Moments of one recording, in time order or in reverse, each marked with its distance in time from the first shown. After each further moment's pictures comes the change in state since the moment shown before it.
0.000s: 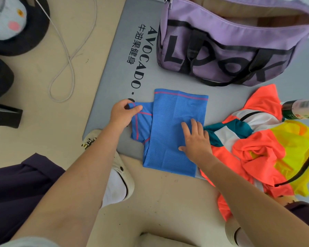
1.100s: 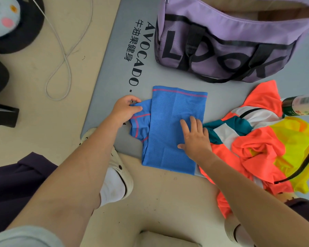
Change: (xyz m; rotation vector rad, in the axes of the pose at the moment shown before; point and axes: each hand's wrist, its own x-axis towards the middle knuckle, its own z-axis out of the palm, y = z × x) left_hand 0.009 0.013 0.005 0.036 -0.177 0.018; right_hand 0.002 0.001 0.002 -0.012 0.002 0.008
